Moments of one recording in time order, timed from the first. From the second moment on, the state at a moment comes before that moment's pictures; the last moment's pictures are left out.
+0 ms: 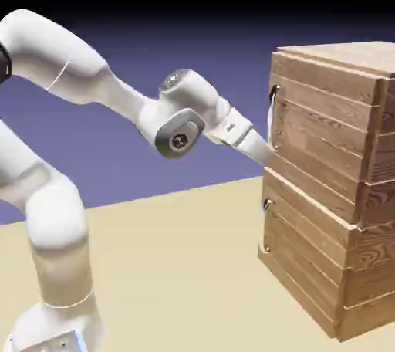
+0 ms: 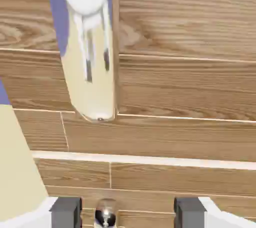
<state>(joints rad) 0.10 -0.47 -0.08 -2.81 0.11 3.01 0.83</state>
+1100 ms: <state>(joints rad) 1.17 0.72 -1.11 -2.77 1.52 2.68 1.87</state>
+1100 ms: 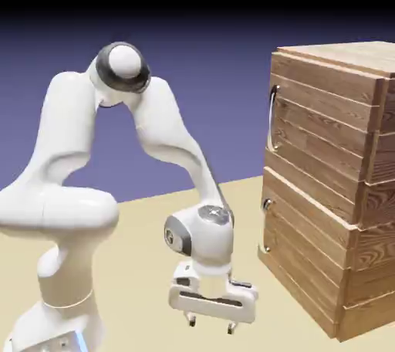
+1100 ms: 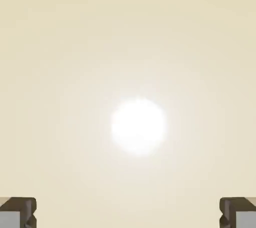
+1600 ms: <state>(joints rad) 1.66 1.27 -1.58 -2.76 2.16 2.53 2.34</state>
